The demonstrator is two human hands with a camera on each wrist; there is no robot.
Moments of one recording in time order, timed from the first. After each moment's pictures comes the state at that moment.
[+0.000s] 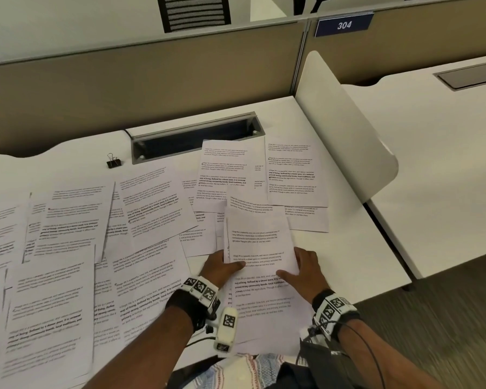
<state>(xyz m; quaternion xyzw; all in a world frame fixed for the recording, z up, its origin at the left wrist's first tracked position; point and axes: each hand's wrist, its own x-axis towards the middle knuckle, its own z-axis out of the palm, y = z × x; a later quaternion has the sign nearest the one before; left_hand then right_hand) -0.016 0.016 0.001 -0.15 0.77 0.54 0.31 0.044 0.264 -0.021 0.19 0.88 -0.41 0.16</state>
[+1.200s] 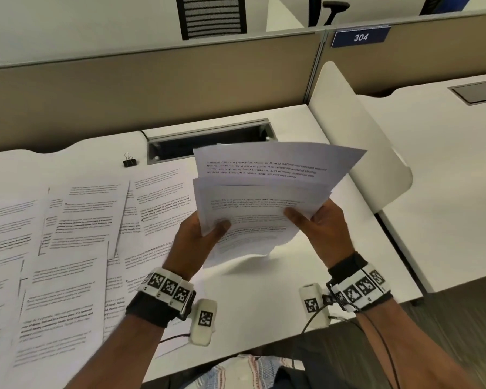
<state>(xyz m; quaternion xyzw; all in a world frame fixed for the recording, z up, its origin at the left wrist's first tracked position) -0.028 -0.032 0.144 0.04 0.81 0.59 0.06 -0.023 0.233 0.152 0.00 0.77 -0.64 -0.05</state>
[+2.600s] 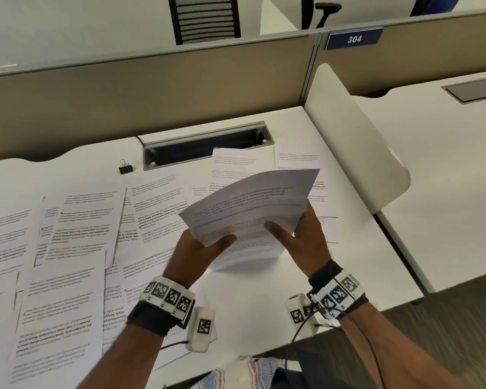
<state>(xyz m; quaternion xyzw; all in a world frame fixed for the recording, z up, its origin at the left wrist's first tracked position) -0.030 -0.035 0.138 0.06 0.80 0.59 0.07 -0.023 0.201 0.136 0.00 0.75 -0.66 -0.06</state>
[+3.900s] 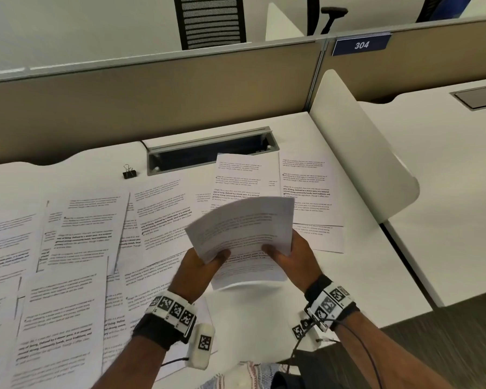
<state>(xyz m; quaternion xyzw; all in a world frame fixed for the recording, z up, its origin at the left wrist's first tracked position) -0.032 -0.043 0.091 -0.04 0.78 0.62 0.12 -0.031 0.197 0.078 0.04 0.77 -0.64 0.05</state>
